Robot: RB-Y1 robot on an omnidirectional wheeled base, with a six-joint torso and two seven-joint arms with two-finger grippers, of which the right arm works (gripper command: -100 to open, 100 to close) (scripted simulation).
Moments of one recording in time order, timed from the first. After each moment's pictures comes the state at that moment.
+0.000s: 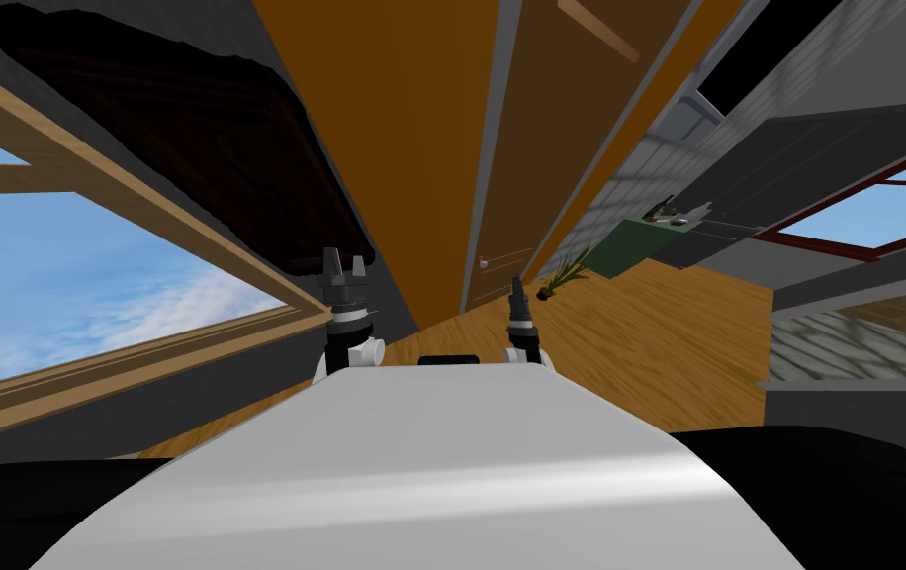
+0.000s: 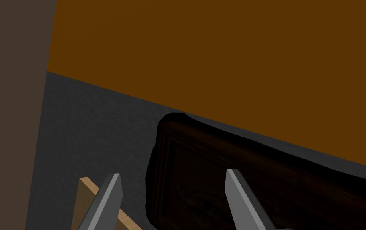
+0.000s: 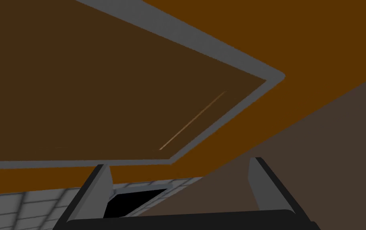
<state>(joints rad) 0.46 -0.06 0.03 -1.91 0.10 -0.62 0.26</state>
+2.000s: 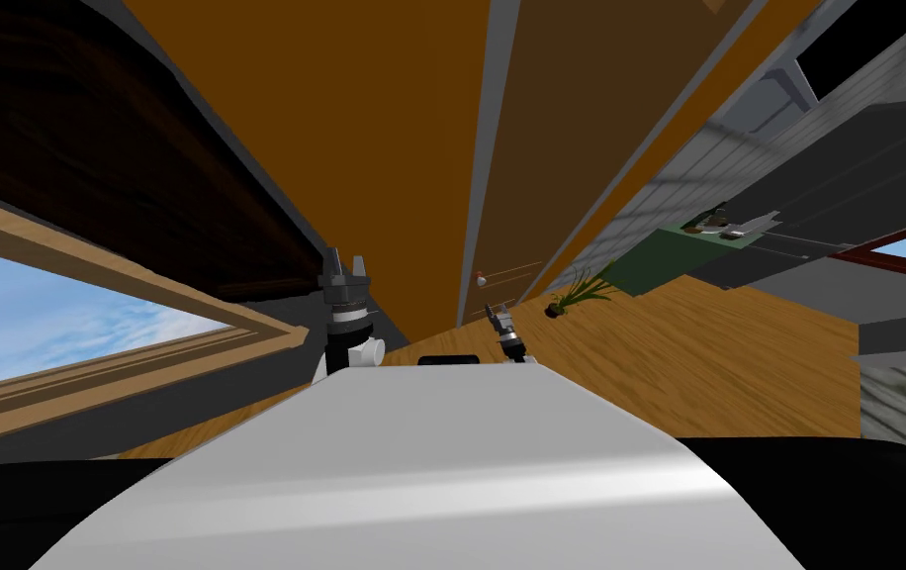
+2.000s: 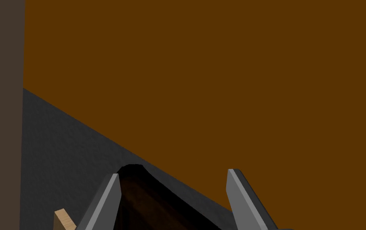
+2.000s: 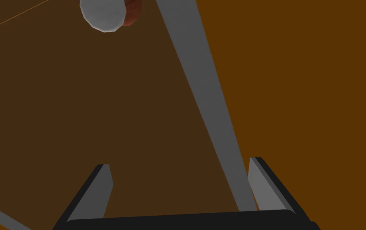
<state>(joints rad) 0.32 -0.11 -0.03 -1.34 0.39 -0.80 0.77</state>
